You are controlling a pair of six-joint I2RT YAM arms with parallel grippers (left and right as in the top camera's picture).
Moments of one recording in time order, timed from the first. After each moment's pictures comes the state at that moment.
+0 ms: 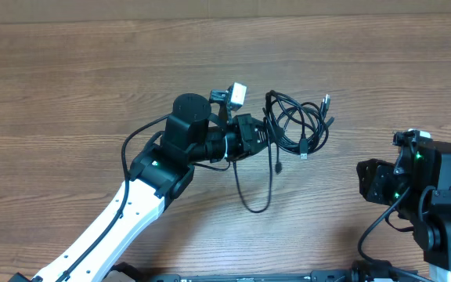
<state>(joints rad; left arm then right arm) -0.57 1.31 0.97 0.00 0.71 -1.14 -0.02 0.83 1.08 -1.20 -0.08 0.22</state>
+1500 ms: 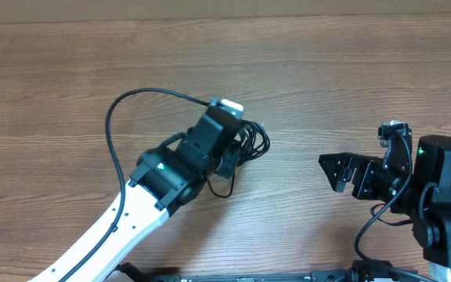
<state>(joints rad) -0.72 1.30 1.21 -0.81 -0.19 -0.22 -0.02 0.84 1.08 -1.11 -0.44 0.23</state>
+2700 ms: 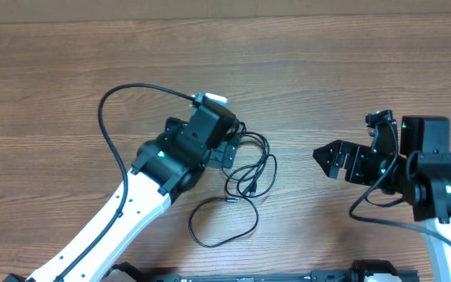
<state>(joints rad) -0.64 1.36 1.21 -0.85 -0.30 -0.32 -0.02 1.03 1.08 -1.12 -0.45 0.23</state>
